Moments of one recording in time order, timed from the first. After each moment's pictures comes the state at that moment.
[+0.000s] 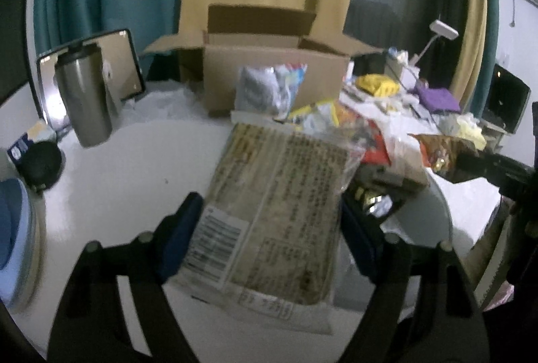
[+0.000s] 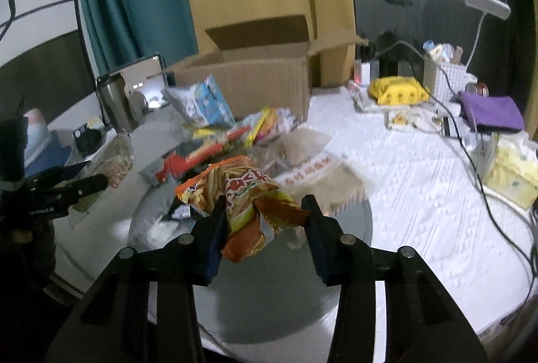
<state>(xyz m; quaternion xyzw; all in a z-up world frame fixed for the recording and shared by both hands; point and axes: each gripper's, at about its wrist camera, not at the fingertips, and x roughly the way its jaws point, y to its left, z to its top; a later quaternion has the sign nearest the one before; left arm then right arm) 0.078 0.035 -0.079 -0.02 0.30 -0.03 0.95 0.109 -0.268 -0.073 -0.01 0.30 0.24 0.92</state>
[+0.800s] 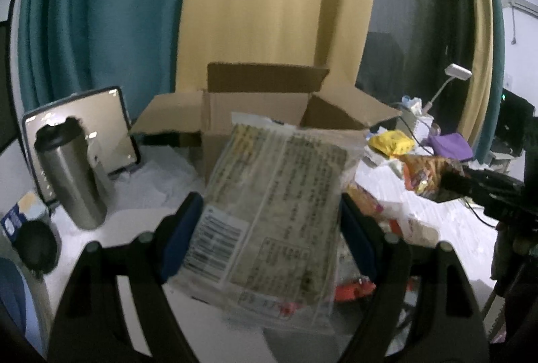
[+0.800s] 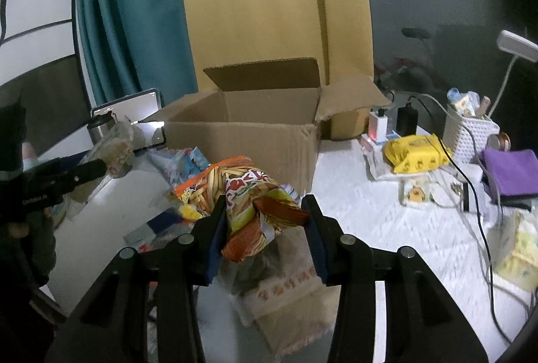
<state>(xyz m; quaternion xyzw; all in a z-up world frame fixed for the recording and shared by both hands) 0.168 0.047 -0.024 -0.02 0.23 -0.03 0.97 0.203 -0.248 -0.037 -0.02 0.25 0.27 0.93</state>
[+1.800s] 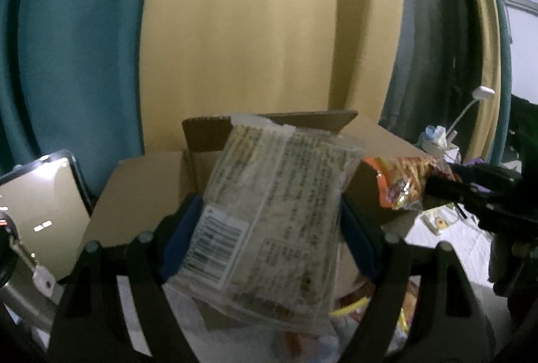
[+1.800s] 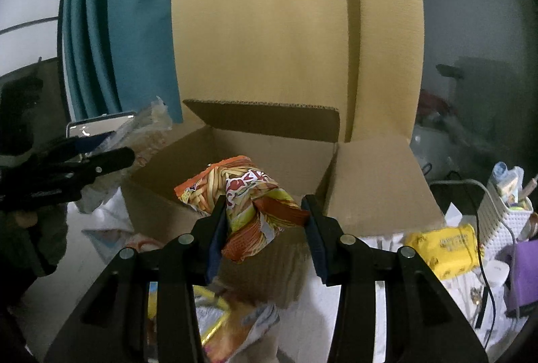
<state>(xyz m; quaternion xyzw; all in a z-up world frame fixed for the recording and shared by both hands) 0.333 0.067 0.004 0.00 0.20 -0.05 0.98 0.342 -0.190 -0.007 -0.06 0.20 0.30 0.93</state>
